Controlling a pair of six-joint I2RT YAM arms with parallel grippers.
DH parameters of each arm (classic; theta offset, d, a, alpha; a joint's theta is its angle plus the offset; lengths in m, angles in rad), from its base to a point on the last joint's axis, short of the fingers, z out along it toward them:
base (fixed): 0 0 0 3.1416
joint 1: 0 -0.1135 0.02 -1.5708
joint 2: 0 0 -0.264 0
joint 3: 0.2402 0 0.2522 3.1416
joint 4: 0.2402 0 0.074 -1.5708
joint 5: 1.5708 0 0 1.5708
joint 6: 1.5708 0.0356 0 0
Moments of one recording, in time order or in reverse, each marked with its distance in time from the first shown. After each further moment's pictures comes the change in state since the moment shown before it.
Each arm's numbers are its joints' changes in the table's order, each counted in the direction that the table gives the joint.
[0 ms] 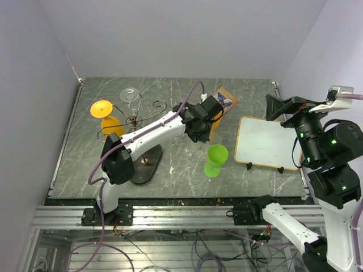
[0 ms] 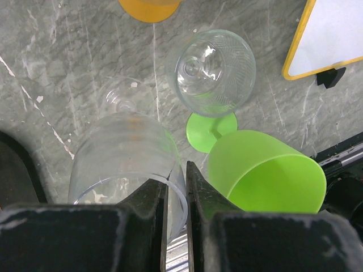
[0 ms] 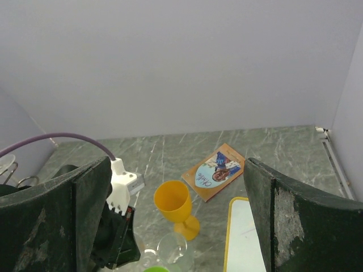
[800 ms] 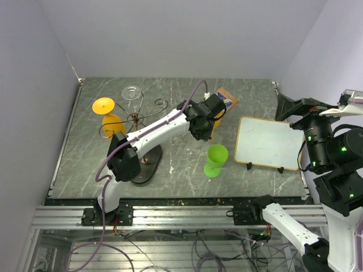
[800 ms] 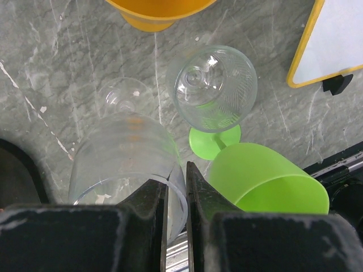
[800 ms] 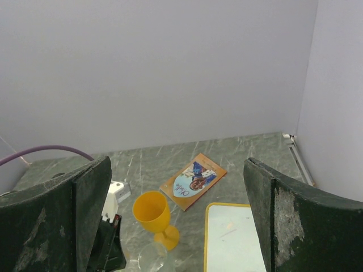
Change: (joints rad) left arm -0.003 -0.074 0.102 0.048 0.000 0.027; right arm 0.000 0.019 0.039 0.020 0.100 -0.055
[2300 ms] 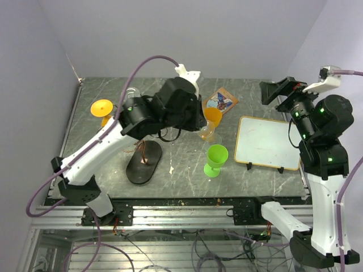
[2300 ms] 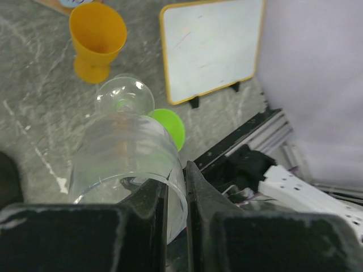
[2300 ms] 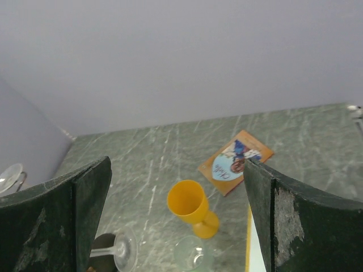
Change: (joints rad) left arm 0.078 0.486 0.059 -0.014 -0.013 -0.090; right arm 0.240 -0.189 0.000 -0.047 -0.400 0.212
